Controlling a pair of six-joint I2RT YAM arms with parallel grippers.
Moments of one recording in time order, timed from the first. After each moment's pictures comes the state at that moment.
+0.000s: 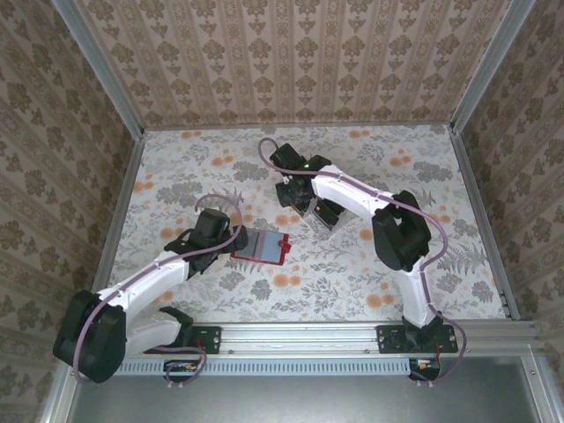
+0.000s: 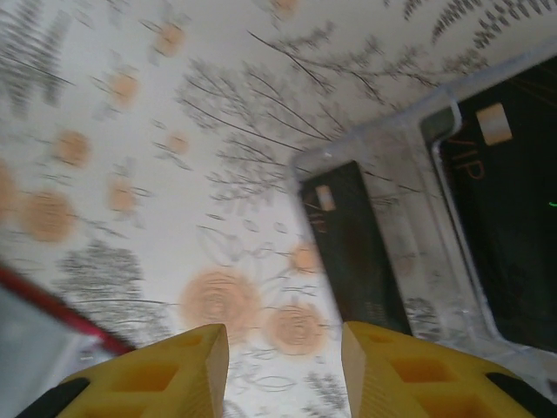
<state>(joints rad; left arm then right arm) -0.53 1.12 0.52 -0.29 -0.19 -0.55 0.66 2.11 1.79 -0.83 0.15 0.30</state>
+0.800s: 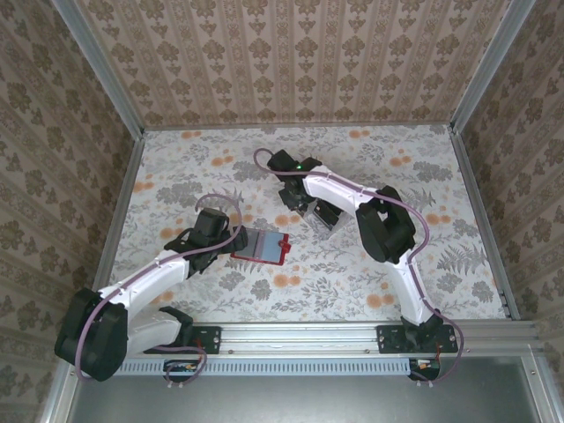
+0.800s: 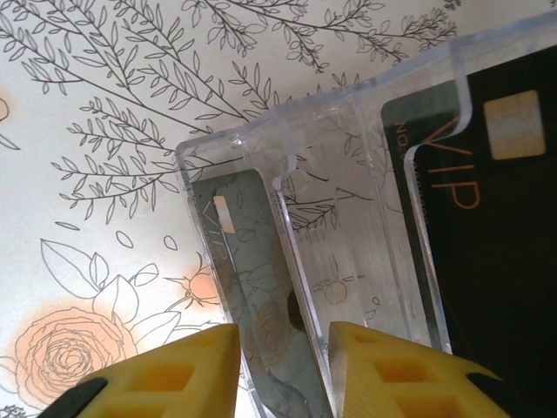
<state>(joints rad) -0.52 1.13 0.52 -0.29 -0.17 -0.54 0.64 2.23 1.86 -0.89 0.25 0.21</state>
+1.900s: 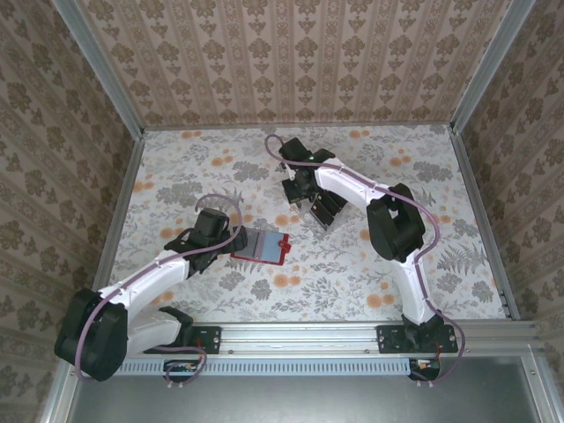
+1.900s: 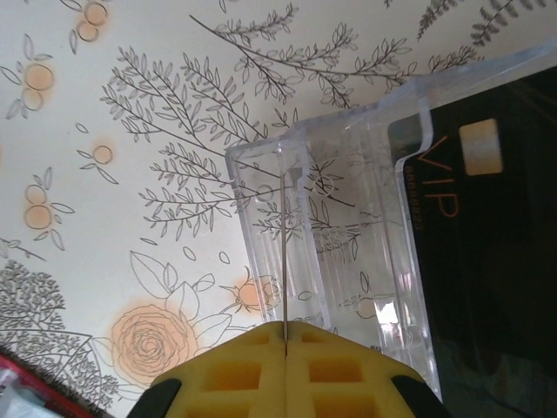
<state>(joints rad) -0.52 1.13 0.52 -0.30 -0.18 -0.54 0.58 2.18 1.85 -0.84 0.04 0.21</state>
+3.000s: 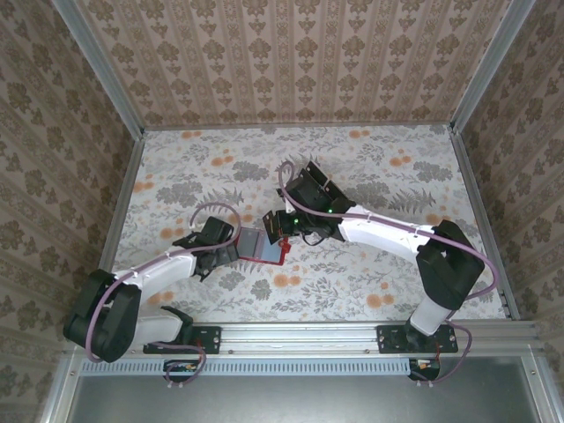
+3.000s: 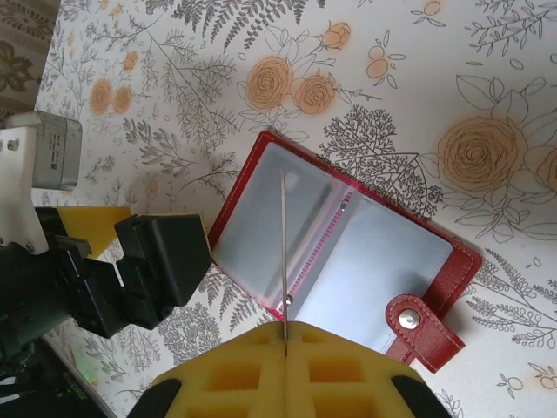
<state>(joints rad) -0.52 1.25 0.49 -0.43 -0.30 -0.72 0.79 1.67 1.17 -0.32 -0.16 0.65</state>
